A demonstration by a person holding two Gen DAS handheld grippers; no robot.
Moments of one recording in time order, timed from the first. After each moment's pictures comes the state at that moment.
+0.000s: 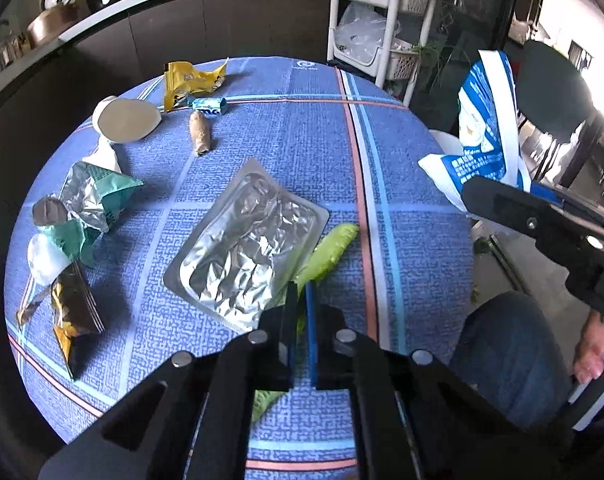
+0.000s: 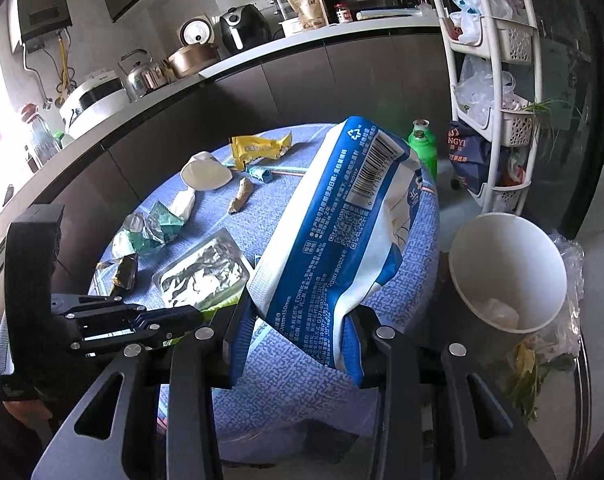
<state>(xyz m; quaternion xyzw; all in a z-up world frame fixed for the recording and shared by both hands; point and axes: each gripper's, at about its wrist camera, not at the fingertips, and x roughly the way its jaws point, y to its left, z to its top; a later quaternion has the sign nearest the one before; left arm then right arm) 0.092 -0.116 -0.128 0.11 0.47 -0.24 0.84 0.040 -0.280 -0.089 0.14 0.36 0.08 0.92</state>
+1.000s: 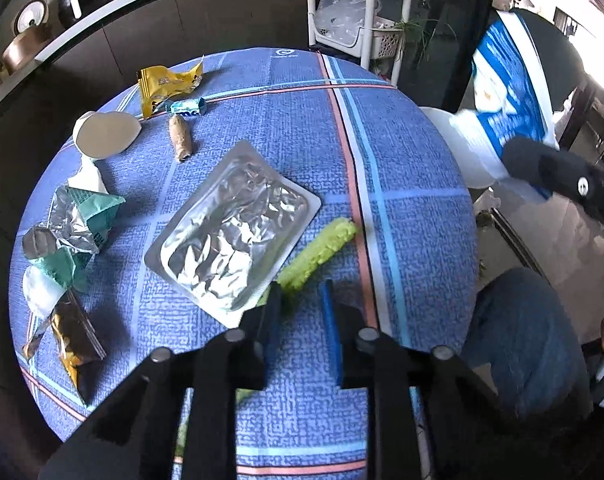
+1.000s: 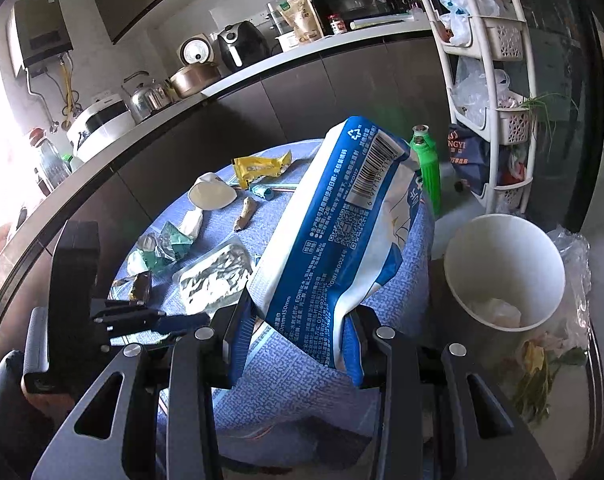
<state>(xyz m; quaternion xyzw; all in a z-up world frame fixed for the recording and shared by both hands) 0.101 -0.129 -0.134 0.16 0.48 -0.25 0.82 0.030 -0.298 -0.080 0.17 0.34 0.09 0.92</state>
